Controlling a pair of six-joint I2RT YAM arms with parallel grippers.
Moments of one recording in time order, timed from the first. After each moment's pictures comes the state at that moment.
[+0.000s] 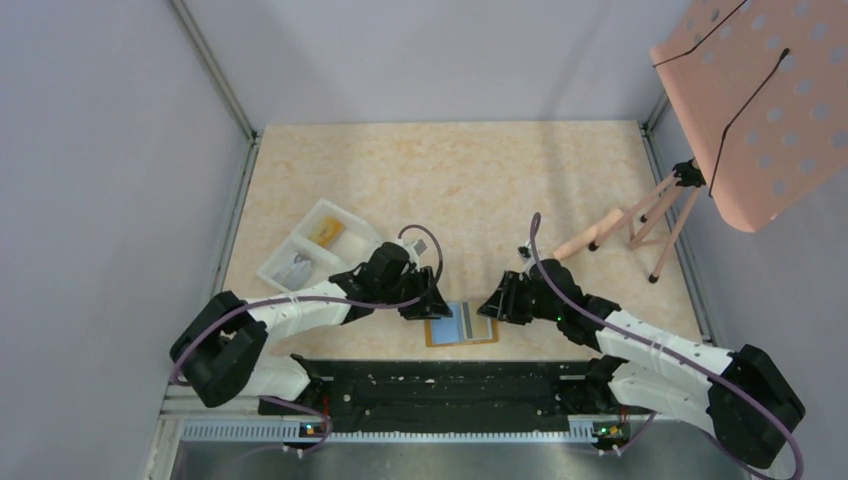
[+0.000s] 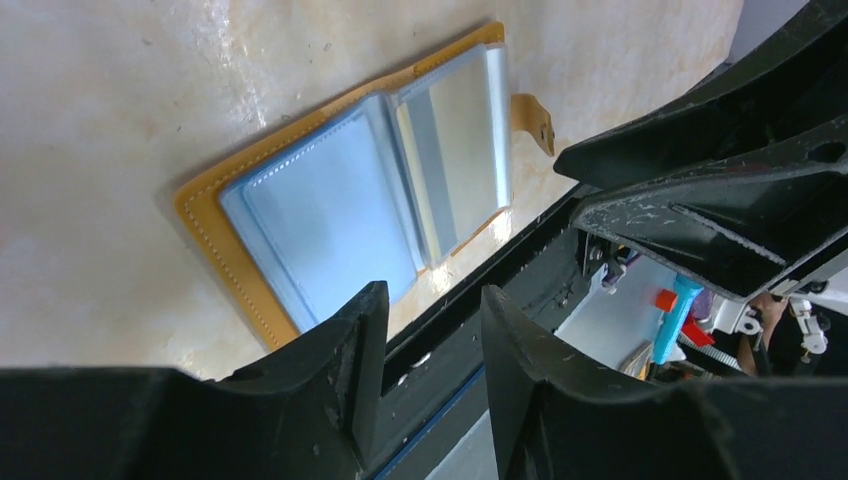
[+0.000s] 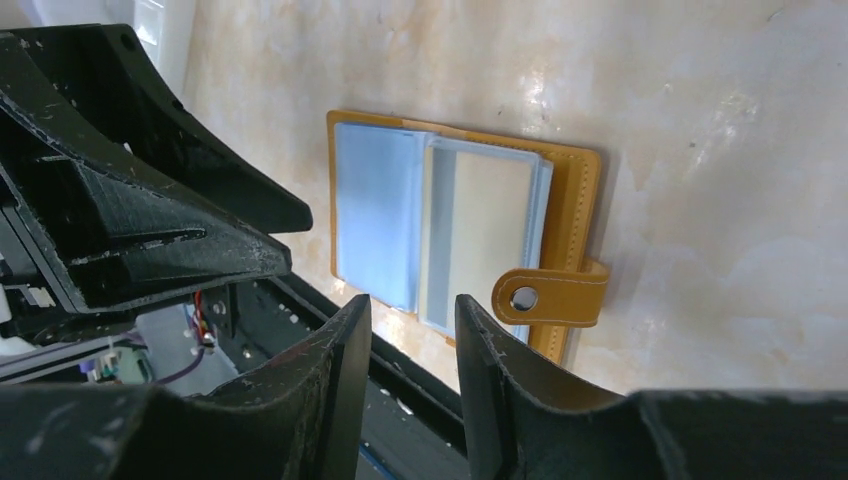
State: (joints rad) left arm -0.75 1.32 0.58 -0.02 0.40 -0.90; right arm 0.73 0.95 0.35 -0.05 -0.21 0.88
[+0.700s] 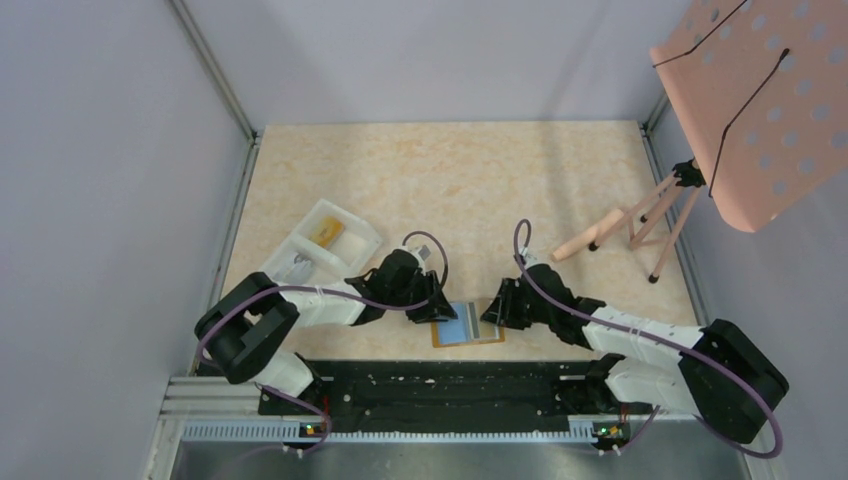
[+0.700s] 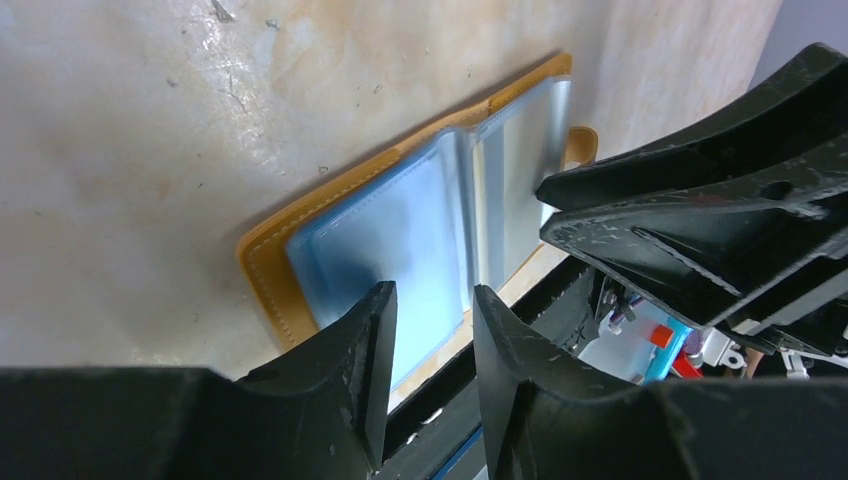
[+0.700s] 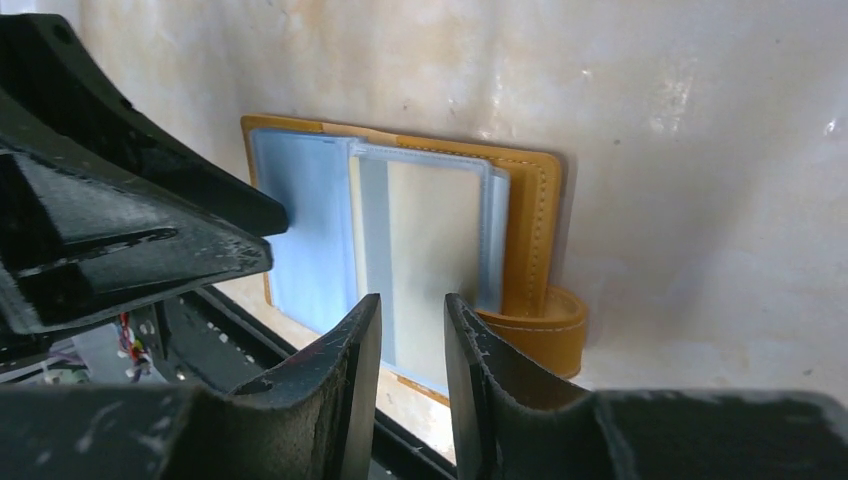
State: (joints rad) left arm -0.80 1.50 0.55 0.19 0.35 -1.00; right arm 0.73 1.10 0.32 0.06 -0.16 0.84
